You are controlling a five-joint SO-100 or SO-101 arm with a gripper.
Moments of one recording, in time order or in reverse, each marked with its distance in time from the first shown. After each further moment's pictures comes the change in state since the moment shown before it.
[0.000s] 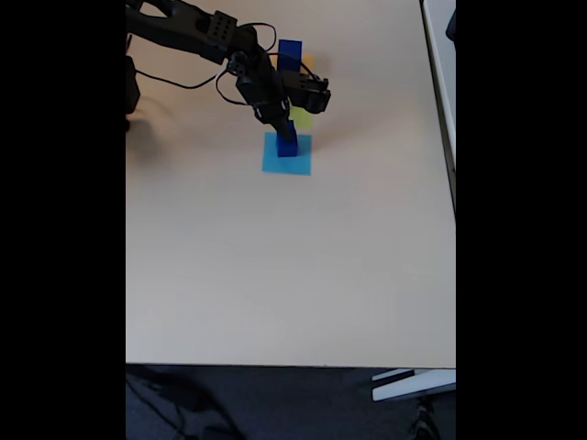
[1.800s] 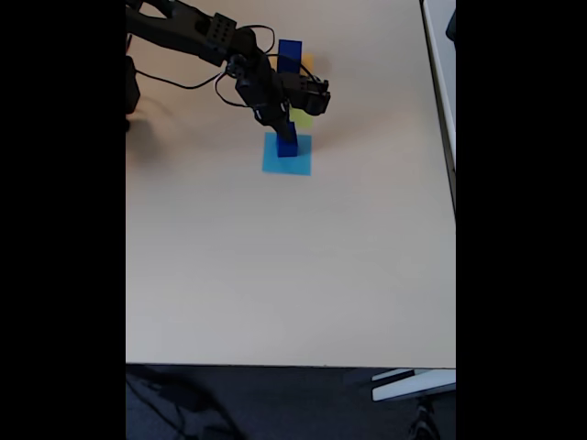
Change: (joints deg) arm 0.1 0.2 1.9 -3.3 0.9
